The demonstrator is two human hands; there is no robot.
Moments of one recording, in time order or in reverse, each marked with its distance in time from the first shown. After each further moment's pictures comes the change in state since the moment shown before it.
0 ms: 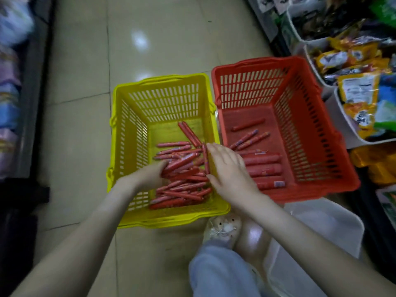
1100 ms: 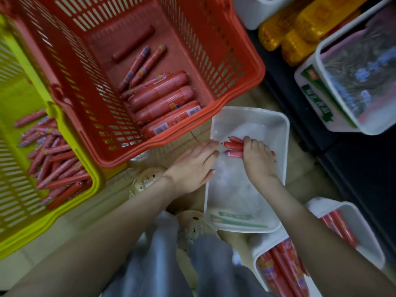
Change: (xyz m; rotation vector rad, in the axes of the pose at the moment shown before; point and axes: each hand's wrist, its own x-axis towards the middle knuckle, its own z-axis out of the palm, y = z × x) left_hand 0.062 0.244 0.252 0.394 0.301 1.150; right_hand -0.232 0.264 0.083 -0.419 -0.057 0.675
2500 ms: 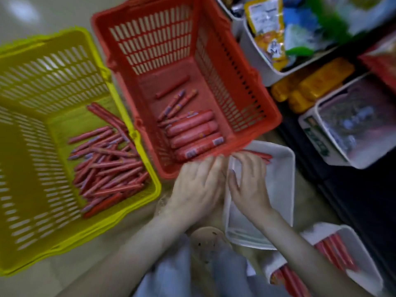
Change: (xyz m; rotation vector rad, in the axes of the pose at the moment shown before) left_hand -0.055 0.015 -0.118 0.119 0.583 -0.242; right_hand -0.029 -0.113 -0.116 0.544 0.510 -0.173
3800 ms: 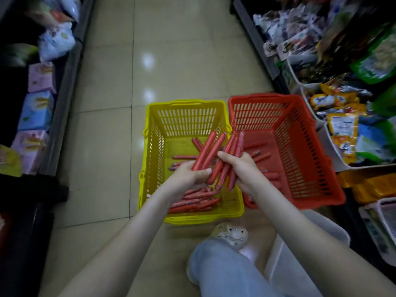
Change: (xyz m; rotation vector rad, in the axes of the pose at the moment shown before) left_hand -0.025 -0.132 -0.222 -1.261 -0.055 -1.355; right_hand 0.126 -0.268 0.008 1.188 -0.643 0.675
